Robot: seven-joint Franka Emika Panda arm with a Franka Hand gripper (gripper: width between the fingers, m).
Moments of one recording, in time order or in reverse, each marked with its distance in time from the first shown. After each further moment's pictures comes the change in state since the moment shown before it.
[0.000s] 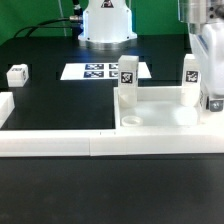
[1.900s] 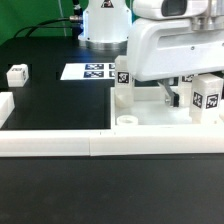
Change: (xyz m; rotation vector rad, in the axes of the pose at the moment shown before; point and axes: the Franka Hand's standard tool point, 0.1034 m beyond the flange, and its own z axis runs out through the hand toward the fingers) arm 0.022 -0.003 -0.006 -0.068 0.102 -2.072
